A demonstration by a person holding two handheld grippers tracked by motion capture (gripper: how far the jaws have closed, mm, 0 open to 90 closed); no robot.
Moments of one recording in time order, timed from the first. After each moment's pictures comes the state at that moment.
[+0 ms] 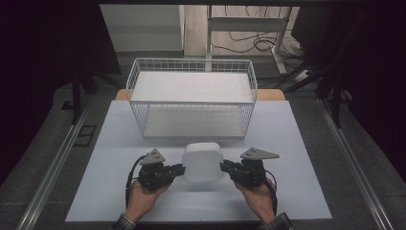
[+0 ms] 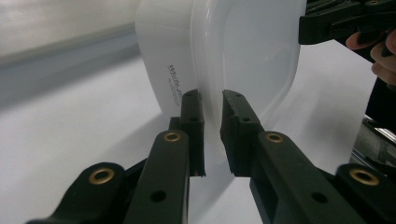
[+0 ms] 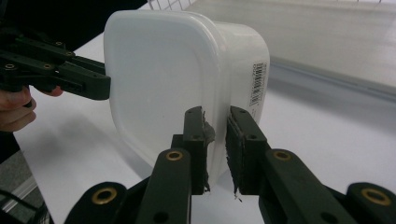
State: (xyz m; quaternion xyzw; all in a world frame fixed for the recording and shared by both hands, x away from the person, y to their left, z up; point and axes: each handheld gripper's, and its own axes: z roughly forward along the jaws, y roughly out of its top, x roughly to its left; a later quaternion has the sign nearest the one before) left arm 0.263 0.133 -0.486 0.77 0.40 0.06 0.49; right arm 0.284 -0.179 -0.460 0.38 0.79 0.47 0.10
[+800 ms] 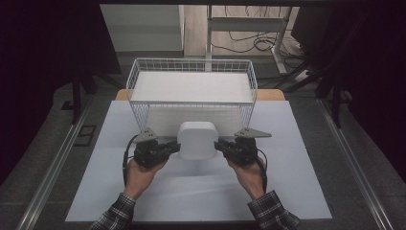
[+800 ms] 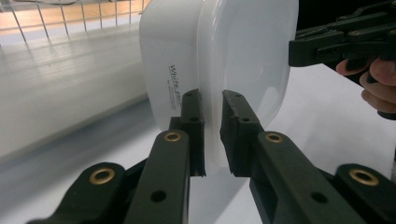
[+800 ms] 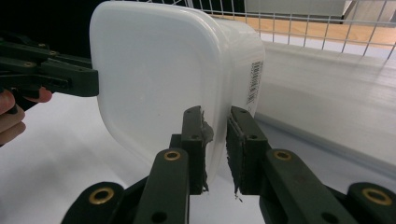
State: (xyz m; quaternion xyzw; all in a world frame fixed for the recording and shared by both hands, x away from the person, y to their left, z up) left arm 0.309 0.150 -0.458 0.75 0.40 0.10 0.52; right arm 0.336 -0.158 -0.445 0.38 0.77 0.50 0.11
